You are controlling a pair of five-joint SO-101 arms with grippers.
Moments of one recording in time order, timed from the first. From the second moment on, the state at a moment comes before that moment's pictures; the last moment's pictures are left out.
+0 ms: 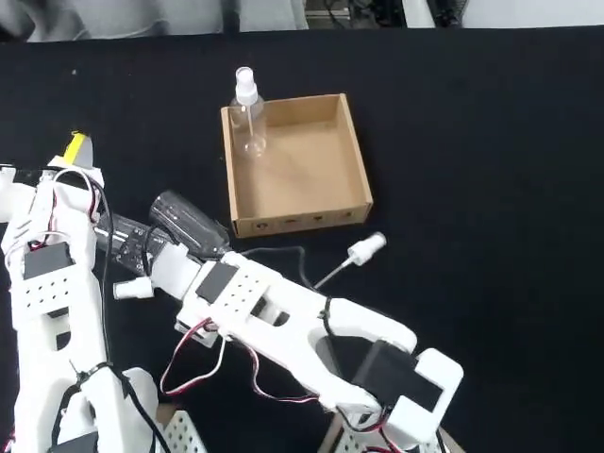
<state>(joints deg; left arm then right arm) -24.5 -39.8 53.3 23.5 48.7 -57.8 3.0 31.3 51.8 6.0</state>
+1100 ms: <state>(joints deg) -25.5 -39.8 53.3 23.5 48.7 -46.9 -13.4 29.4 73.7 6.1</state>
